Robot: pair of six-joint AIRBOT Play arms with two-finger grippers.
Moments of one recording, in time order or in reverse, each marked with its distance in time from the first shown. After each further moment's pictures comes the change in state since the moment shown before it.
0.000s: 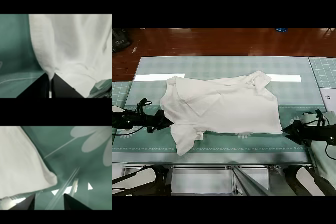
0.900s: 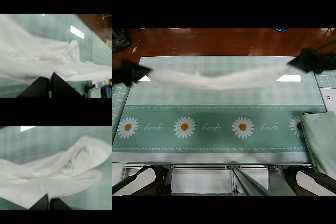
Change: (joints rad) left arm -0.001 0.165 0.533 -0.446 -0.061 0.080; right arm 0.380 -0.206 0.996 0.068 -0.040 0.019
